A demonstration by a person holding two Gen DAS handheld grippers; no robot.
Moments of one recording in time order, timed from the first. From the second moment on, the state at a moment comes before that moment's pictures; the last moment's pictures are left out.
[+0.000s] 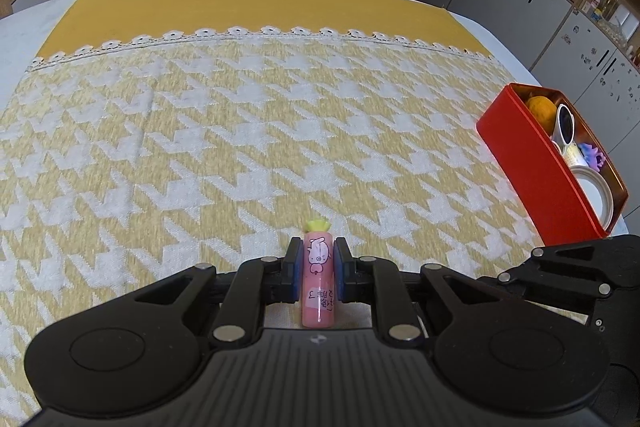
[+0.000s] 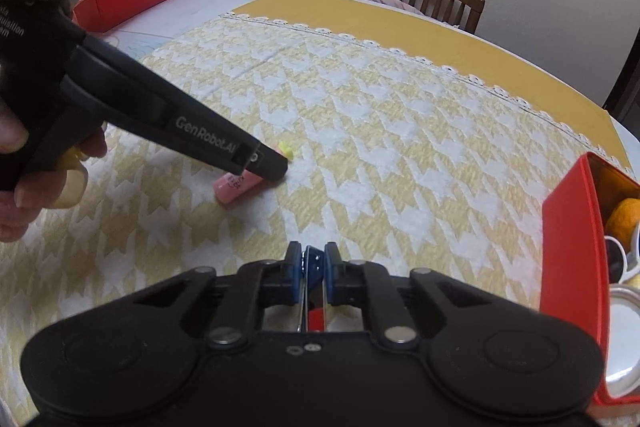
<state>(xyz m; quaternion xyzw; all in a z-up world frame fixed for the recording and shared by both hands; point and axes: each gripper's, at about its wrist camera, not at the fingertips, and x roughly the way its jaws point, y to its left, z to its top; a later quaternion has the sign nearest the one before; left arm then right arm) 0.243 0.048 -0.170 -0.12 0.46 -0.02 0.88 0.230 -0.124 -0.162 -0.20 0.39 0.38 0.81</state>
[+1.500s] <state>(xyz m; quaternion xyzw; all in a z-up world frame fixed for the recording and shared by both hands) 0.242 -0.069 -0.090 -0.13 0.41 -0.07 0.90 0.248 -0.301 -0.072 -0.04 0.35 0.28 0.89</state>
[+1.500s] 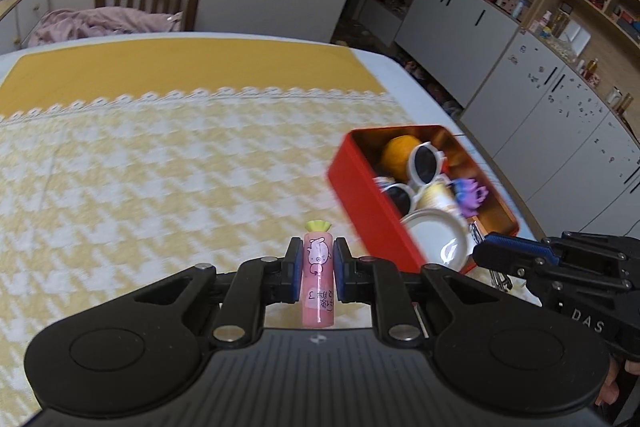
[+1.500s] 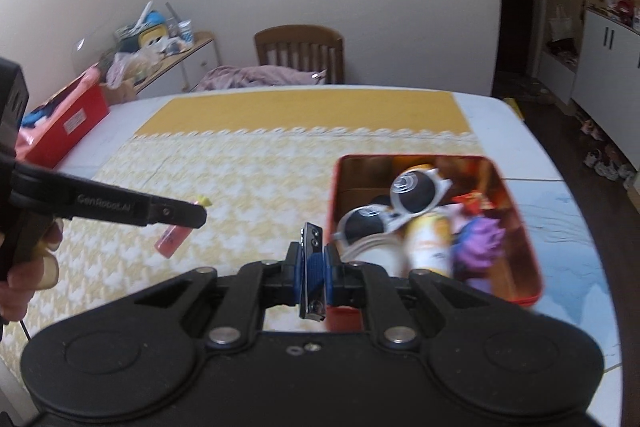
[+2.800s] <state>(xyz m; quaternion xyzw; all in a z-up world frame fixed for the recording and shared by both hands) 0.390 -0.254 -0.112 -0.05 0.44 -0.12 0.89 0.336 -0.390 -0.121 -0.06 0.38 0.29 0.87</state>
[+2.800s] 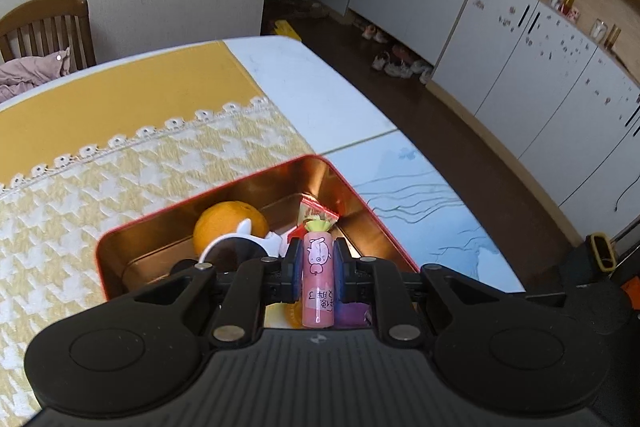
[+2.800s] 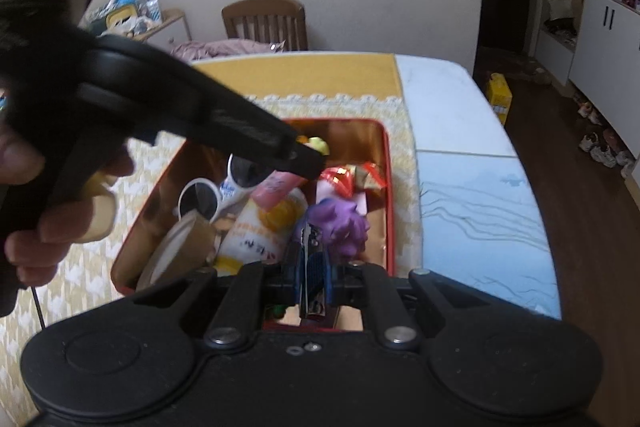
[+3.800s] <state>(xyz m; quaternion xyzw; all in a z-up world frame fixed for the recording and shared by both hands) 0.381 -0.257 -0.114 -0.05 0.44 -0.10 0.89 0.334 -0.405 -0.124 -0.04 0.41 0.29 0.87</state>
